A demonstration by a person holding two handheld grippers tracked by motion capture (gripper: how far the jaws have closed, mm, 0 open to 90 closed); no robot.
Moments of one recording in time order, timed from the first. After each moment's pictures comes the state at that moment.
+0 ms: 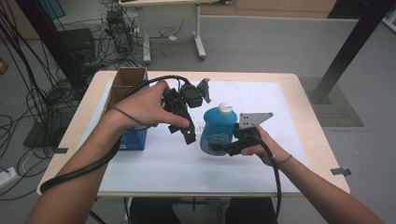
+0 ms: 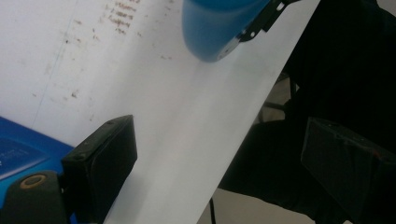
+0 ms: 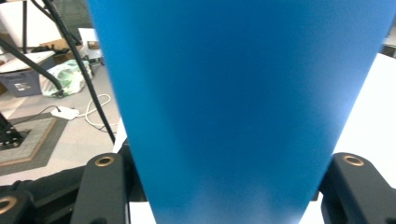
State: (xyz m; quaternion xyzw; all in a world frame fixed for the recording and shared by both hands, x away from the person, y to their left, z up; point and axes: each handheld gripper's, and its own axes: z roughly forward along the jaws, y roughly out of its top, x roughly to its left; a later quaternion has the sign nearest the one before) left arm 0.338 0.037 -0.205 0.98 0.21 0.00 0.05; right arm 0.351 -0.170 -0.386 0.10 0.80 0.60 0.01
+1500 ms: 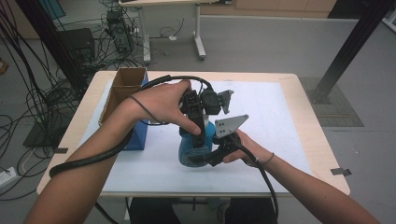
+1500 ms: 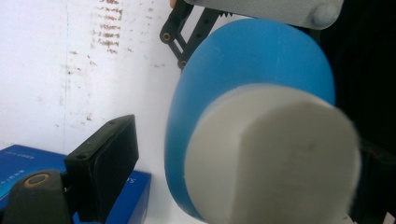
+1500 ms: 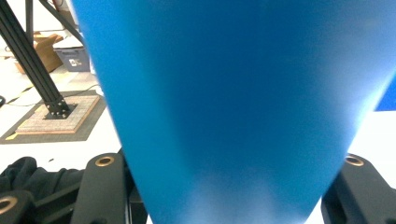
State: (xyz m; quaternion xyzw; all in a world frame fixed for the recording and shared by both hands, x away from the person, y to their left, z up) left arm 0.328 -0.001 -0.203 0.99 0.10 0.02 -0.02; right arm 0.332 -0.112 -0.372 0.01 0.81 0.59 -0.03
